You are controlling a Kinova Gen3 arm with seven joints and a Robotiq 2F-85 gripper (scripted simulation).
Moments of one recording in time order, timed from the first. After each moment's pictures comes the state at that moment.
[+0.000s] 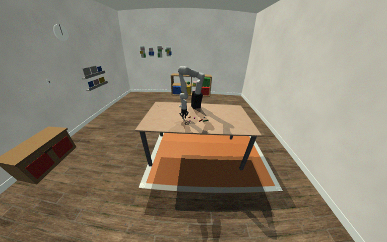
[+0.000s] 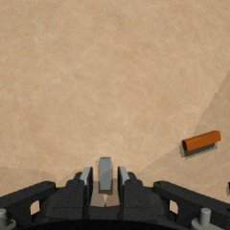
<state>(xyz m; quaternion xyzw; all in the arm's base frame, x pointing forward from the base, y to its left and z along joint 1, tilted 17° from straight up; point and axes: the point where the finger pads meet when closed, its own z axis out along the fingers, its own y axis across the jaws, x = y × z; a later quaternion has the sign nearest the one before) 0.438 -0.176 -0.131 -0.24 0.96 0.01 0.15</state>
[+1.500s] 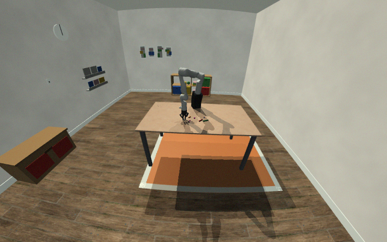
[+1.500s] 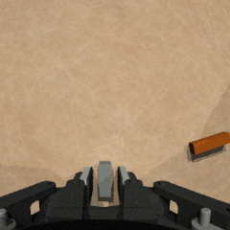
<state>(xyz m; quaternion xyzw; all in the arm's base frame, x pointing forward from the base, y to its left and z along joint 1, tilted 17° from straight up) 0.442 -0.174 -0.147 -0.24 0.96 0.01 0.15</state>
